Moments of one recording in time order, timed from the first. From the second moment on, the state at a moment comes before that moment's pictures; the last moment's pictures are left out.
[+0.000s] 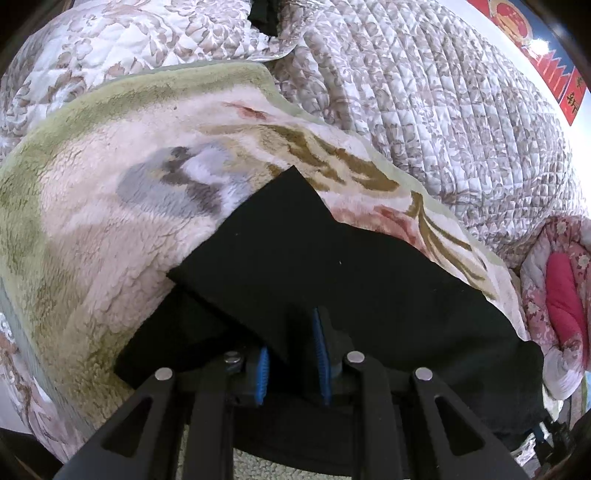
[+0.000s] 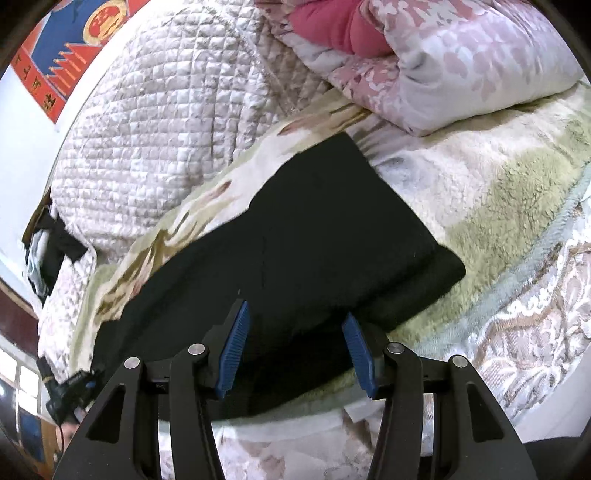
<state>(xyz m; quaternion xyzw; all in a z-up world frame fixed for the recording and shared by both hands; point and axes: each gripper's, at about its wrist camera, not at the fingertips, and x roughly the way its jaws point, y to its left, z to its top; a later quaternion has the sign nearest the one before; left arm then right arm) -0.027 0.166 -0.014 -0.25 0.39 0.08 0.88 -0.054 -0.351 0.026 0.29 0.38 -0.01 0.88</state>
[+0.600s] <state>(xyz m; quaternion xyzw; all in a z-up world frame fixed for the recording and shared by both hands) -0.060 0.165 0.016 -0.20 0.38 0.10 0.90 -0.058 -0.386 0.031 0.34 0.38 -0.07 0.86</state>
